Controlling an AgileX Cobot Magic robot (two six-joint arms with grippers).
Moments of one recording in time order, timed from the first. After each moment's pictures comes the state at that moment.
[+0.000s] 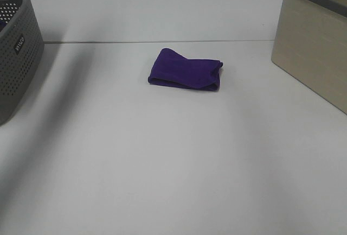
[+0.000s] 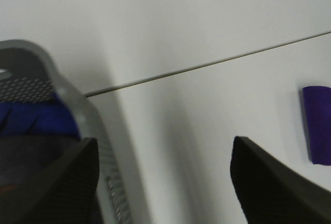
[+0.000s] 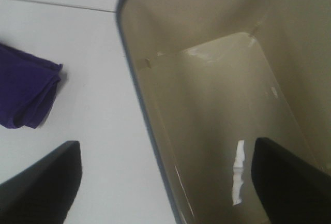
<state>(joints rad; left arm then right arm) -0.06 2.20 -2.48 -0.07 1.22 0.15 -0.17 1.82 -1.99 0.24 1.21 -0.31</state>
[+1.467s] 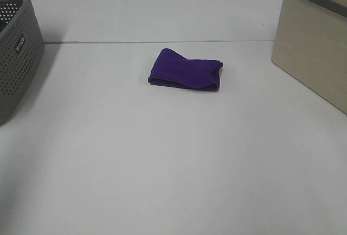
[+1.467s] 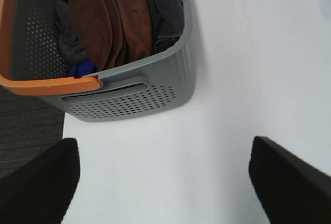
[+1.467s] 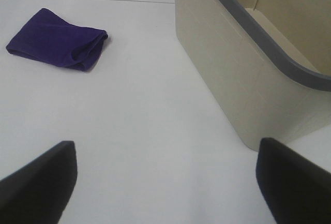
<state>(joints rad) 0.02 0.75 -0.90 0.13 0.94 0.08 -0.30 0.58 -0.64 0.48 0.76 -0.55</state>
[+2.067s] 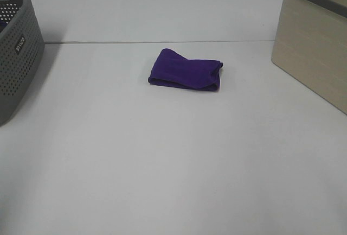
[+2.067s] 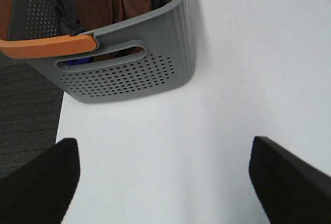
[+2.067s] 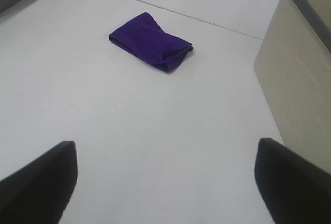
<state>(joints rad) 0.02 0.51 -0.68 0.13 0.90 0.08 -0.11 0.34 -0.63 0.53 0.95 -0.62</state>
